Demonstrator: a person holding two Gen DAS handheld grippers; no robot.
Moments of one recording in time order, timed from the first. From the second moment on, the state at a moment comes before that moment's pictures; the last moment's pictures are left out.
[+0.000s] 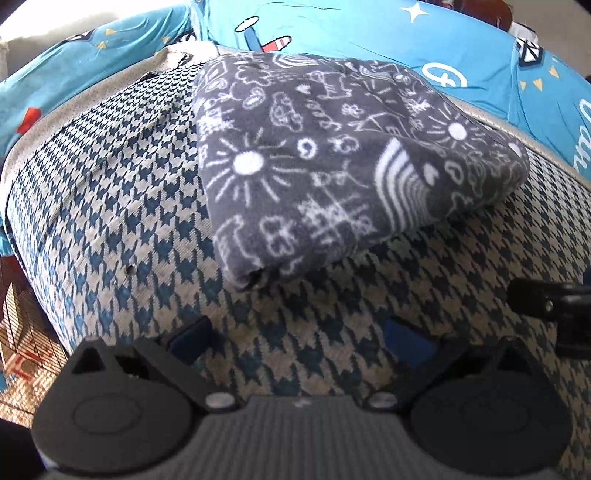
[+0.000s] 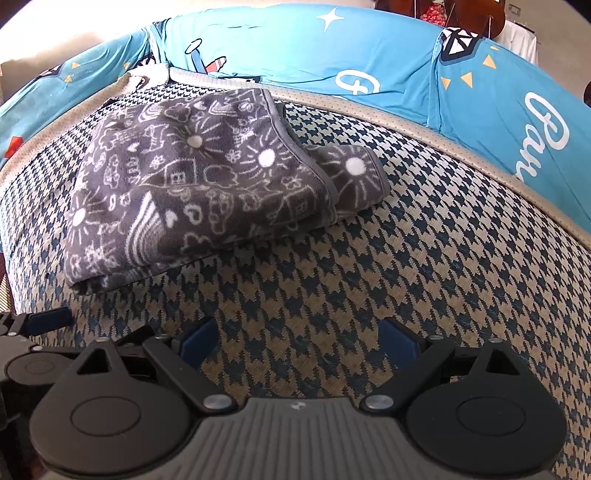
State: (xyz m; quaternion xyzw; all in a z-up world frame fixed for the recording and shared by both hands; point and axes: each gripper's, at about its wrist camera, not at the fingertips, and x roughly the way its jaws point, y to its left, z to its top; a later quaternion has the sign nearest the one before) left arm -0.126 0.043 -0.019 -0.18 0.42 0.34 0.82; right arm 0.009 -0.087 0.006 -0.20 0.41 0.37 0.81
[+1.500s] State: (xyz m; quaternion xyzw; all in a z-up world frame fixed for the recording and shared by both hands) left arm -0.129 0.031 -0.004 -0.16 0.42 0.34 0.83; right arm 0.017 -0.087 0.012 -0.17 0.41 0.36 0.82
